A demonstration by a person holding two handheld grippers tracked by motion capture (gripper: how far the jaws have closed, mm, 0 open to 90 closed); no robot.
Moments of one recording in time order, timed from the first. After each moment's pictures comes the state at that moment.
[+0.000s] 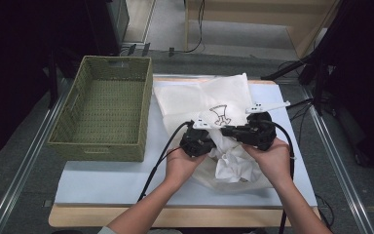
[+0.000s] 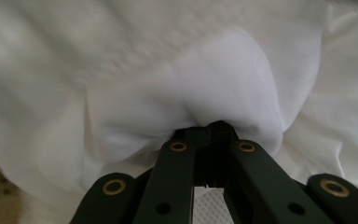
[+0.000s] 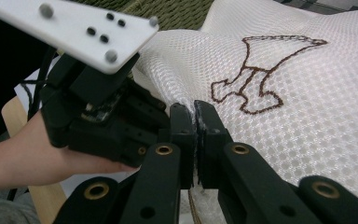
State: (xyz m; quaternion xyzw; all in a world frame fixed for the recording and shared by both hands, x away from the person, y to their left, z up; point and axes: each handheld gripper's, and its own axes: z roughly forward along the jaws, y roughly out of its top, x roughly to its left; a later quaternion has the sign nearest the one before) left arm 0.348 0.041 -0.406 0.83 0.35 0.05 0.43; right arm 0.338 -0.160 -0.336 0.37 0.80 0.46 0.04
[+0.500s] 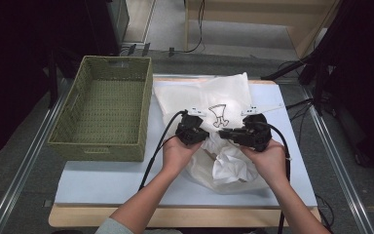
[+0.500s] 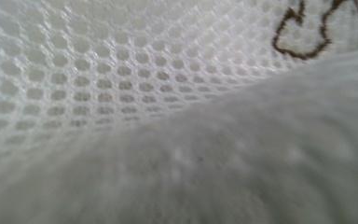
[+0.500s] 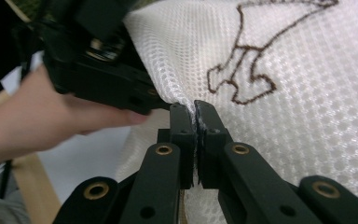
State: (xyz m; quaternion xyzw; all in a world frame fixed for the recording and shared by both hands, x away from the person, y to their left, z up) left arm 0.377 0.054 -0.404 0.82 0.38 0.05 0.41; right arm 0.344 -0.155 -0.353 0.38 0.81 0.45 0.03
